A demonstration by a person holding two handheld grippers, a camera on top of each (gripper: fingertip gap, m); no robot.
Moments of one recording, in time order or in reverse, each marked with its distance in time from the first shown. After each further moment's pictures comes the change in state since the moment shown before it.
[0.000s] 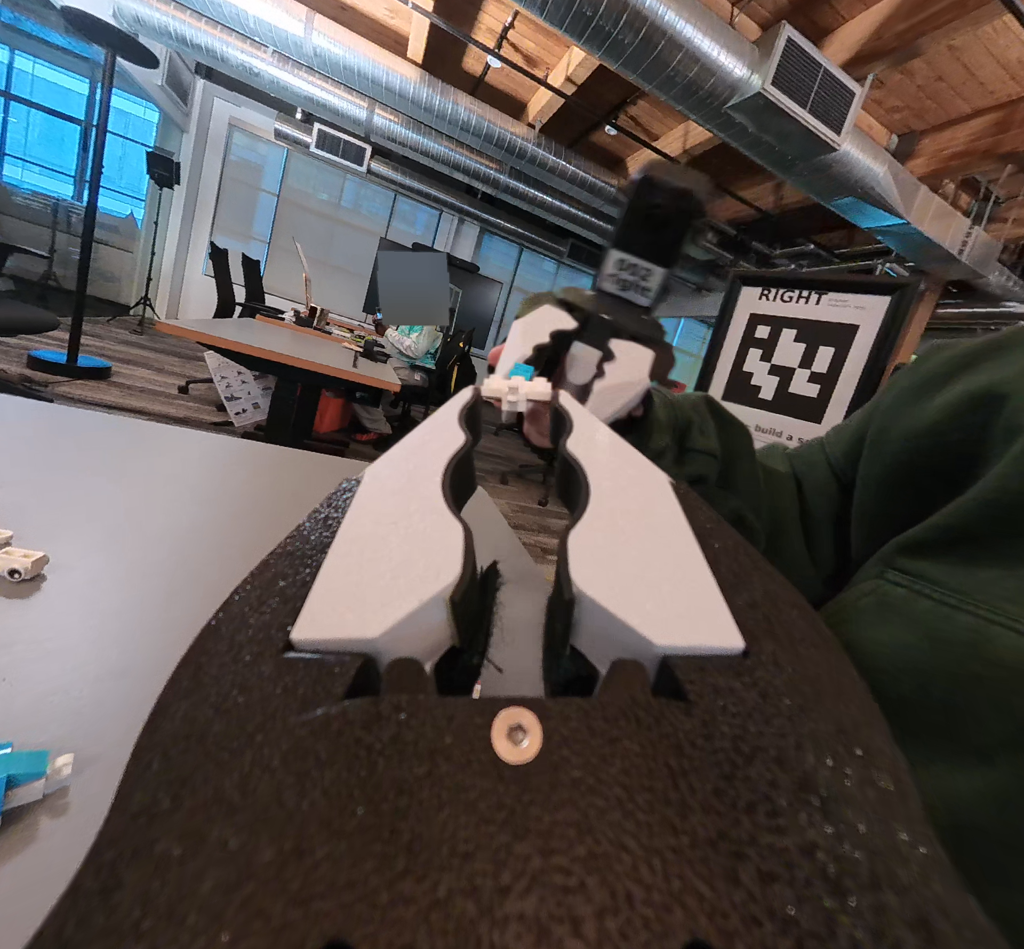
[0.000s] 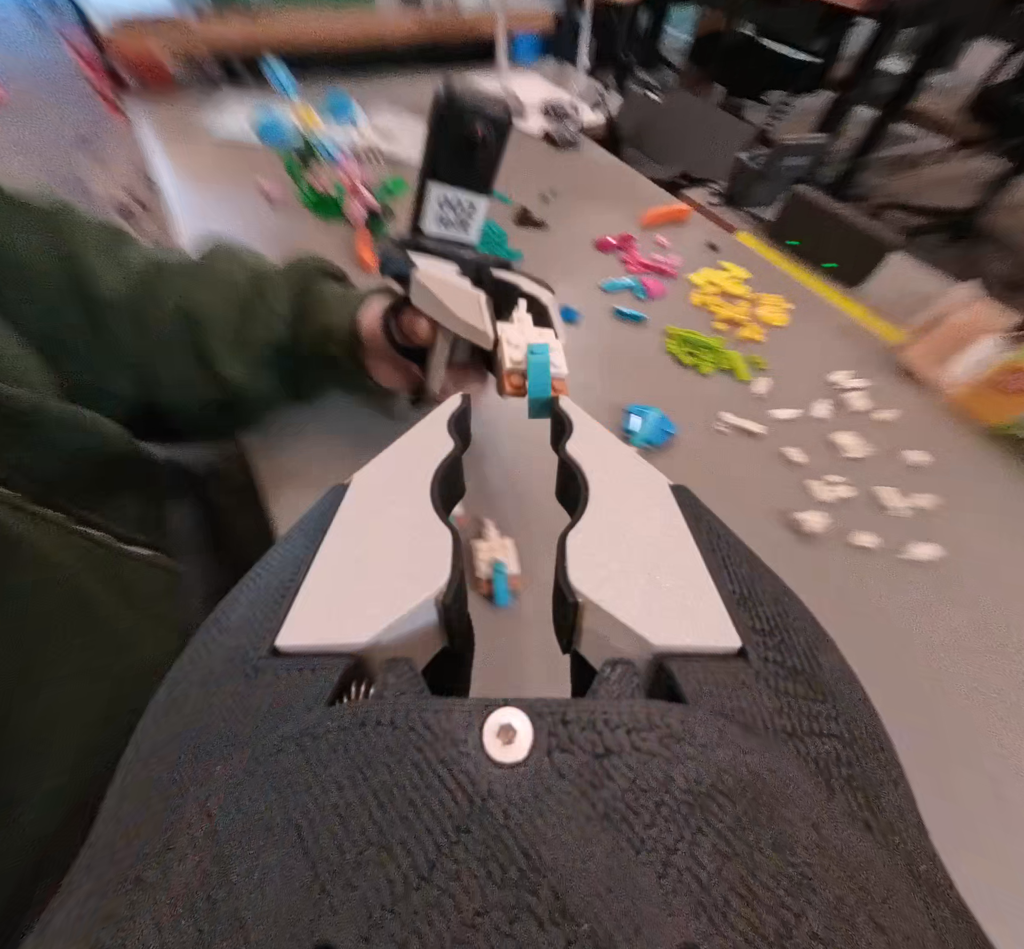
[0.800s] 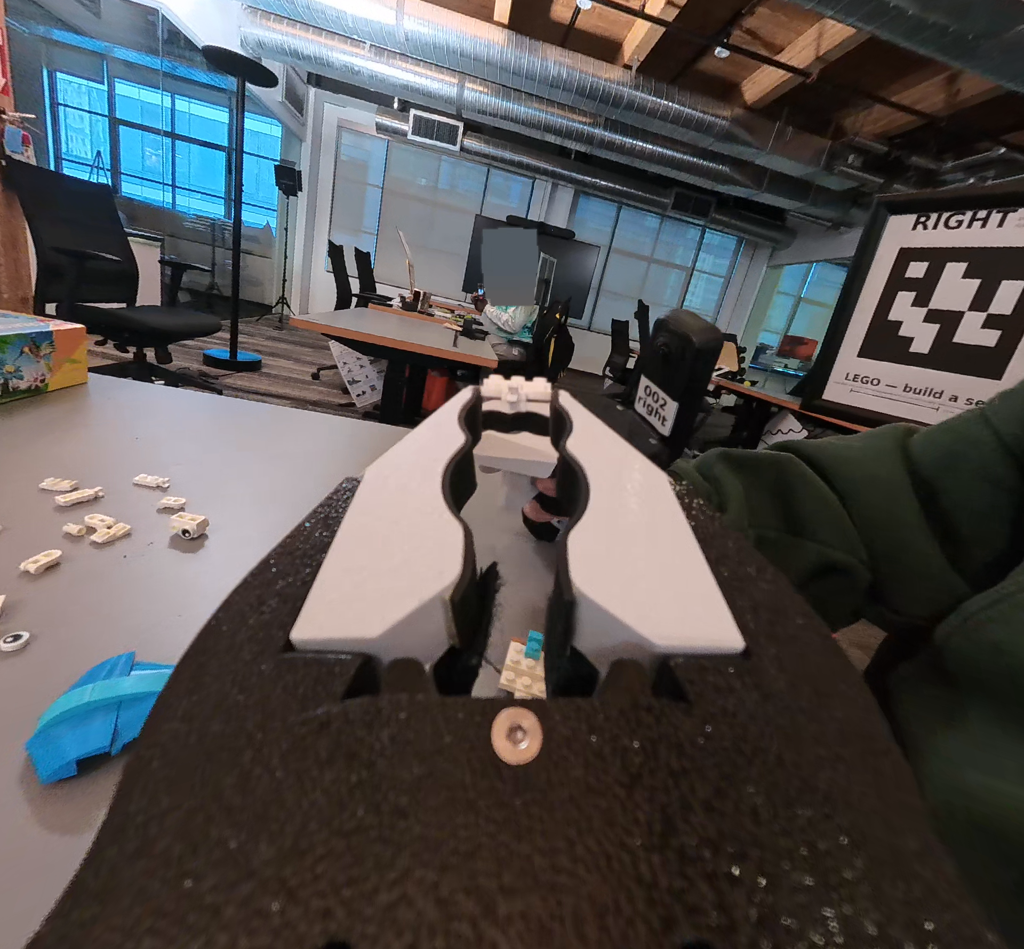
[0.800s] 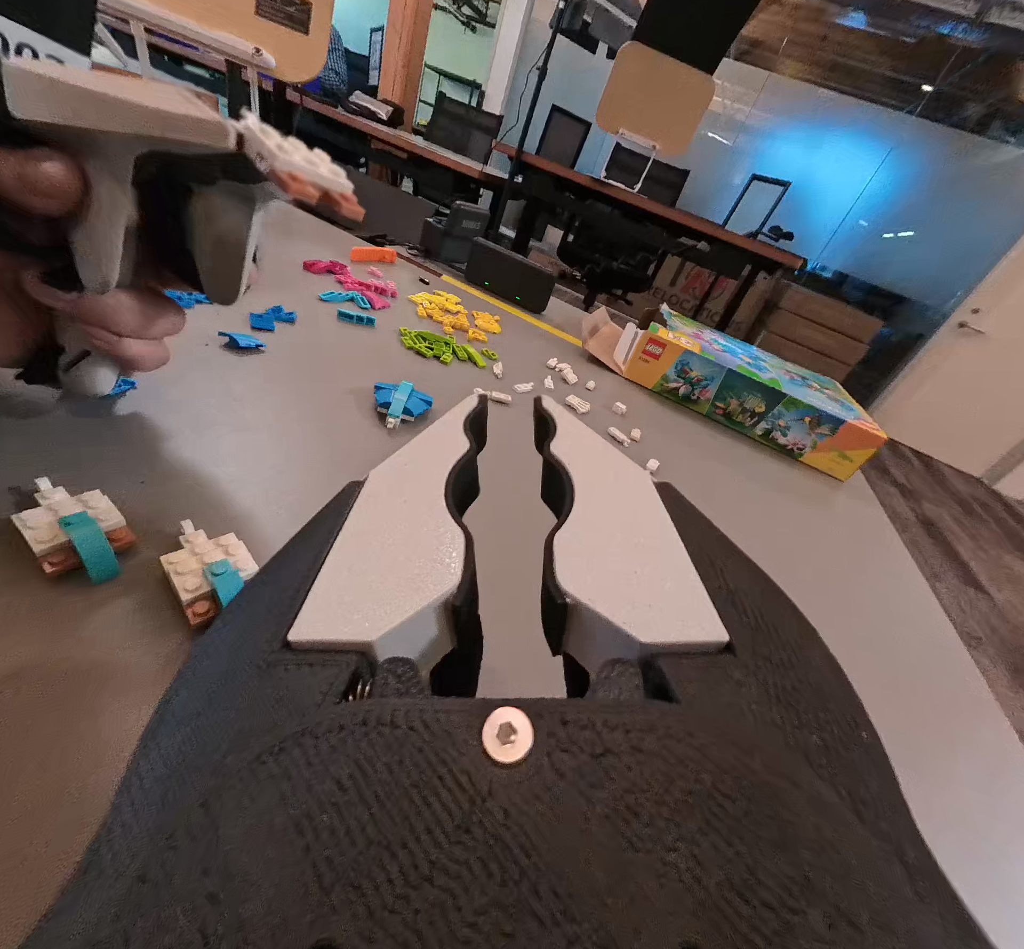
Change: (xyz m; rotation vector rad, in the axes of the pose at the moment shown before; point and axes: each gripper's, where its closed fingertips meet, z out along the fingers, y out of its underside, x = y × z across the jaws) left arm -0.025 0.007 -0.002 -0.062 -0.181 0.150; right arm 0.084 0.071 -0.003 0.261 0.575 -0.078
